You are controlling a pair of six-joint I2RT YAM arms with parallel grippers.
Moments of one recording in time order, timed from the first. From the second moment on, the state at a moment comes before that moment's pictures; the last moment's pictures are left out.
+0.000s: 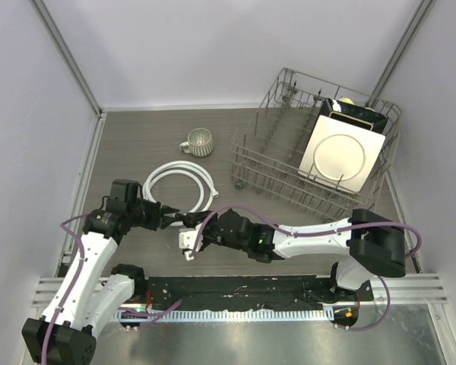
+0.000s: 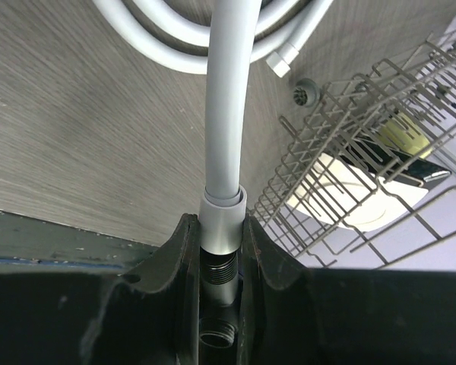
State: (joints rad) left arm -0.20 0.79 0.72 -0.85 0.29 -1.54; right arm 1.29 1.54 0.84 0.48 0.09 -0.74
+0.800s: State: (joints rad) left arm -0.19 0.78 0.72 -0.91 0.28 -1.52; right arm 1.40 1.66 0.78 0.66 0.26 -1.28
